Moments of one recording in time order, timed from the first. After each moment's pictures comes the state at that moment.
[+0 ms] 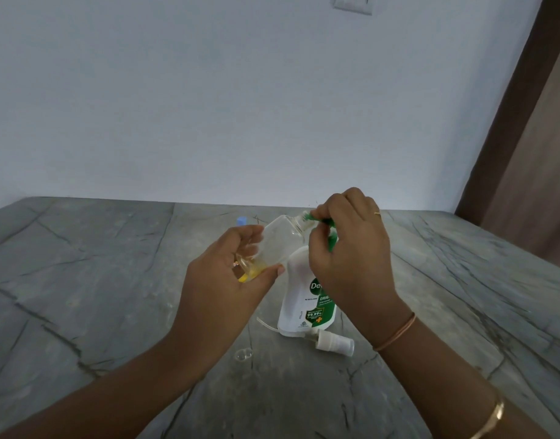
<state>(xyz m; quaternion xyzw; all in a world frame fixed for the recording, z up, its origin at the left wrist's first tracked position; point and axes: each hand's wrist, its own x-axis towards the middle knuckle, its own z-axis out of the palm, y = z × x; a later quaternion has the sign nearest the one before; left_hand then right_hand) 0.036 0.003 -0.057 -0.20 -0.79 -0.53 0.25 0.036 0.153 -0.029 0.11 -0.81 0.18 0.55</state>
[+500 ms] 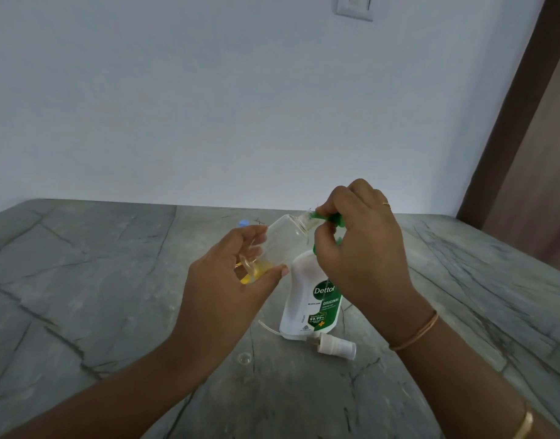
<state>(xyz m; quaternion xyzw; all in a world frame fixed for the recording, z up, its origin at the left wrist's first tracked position) 0.039 0.004 -0.055 -0.20 -0.77 -0.55 0.26 0.042 0.156 -0.013 0.11 -0.83 0.17 0.52</state>
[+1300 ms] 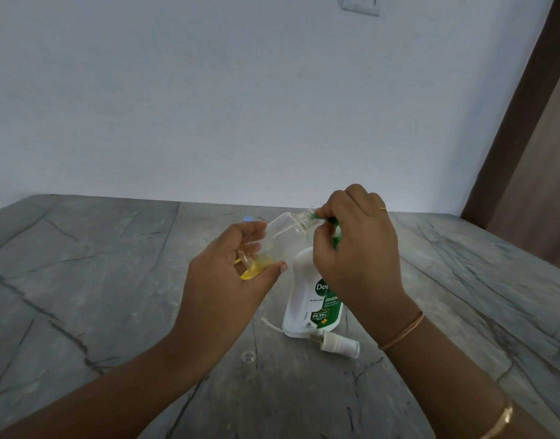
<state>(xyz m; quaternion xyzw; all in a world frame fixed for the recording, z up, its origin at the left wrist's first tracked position) 0.037 0.000 -0.054 -0.20 -0.77 -0.55 0.26 0.035 0.152 -0.022 0.11 -0.82 0.15 0.55</state>
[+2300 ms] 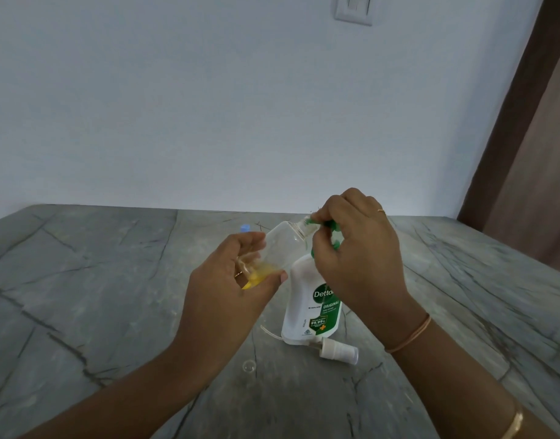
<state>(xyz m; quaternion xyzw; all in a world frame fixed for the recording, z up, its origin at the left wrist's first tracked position) 0.038 0.001 -0.055 -0.20 -0.78 -0.55 0.24 0.041 0.153 -0.016 0.11 -0.82 0.16 0.53</state>
